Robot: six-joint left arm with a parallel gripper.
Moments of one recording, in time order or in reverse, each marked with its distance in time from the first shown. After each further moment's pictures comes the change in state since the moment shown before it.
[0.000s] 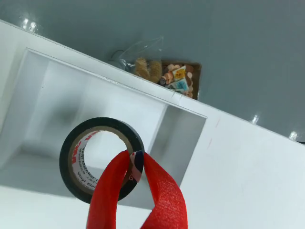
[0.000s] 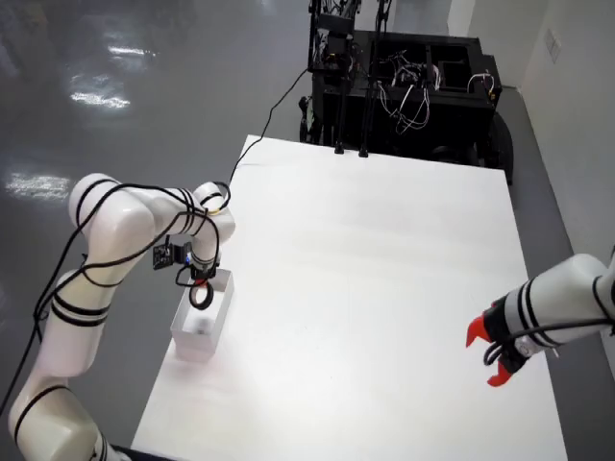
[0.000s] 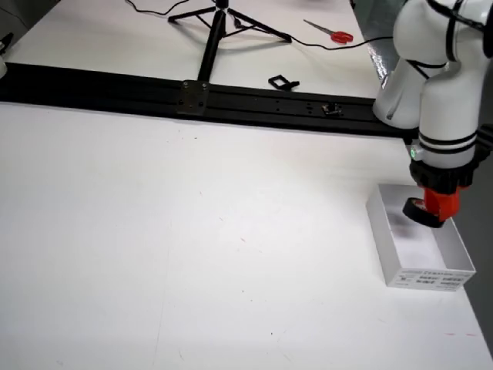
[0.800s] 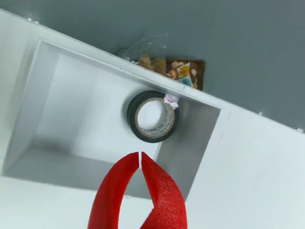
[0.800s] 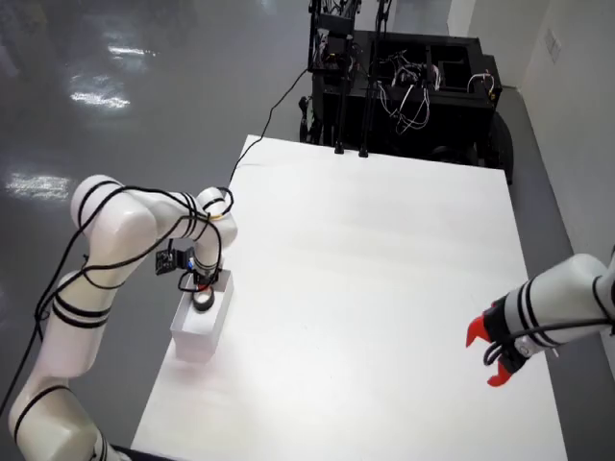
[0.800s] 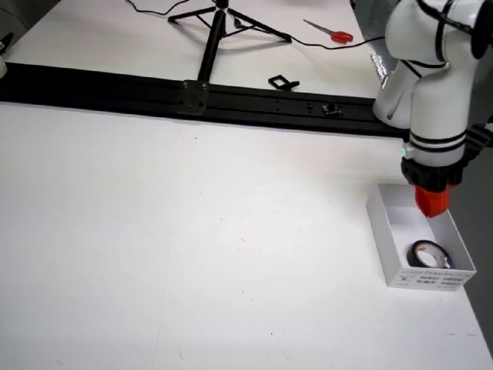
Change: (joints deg) arm -1.5 0.1 1.0 -0.7 -0.6 -0.6
